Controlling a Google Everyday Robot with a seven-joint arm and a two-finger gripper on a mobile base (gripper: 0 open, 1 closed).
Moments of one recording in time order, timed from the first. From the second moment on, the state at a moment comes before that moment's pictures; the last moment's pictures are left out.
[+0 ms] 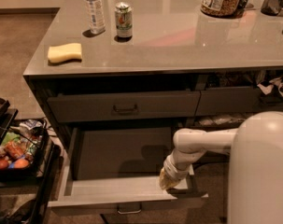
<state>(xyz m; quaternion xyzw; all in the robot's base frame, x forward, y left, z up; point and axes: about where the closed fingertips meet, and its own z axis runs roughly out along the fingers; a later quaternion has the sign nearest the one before) 0.466 -0.103 0.395 -0.82 0.54 0.19 0.07</state>
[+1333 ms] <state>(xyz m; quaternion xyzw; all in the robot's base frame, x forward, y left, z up) 0.444 -0.129 0.408 -0.80 0.55 0.24 0.07</state>
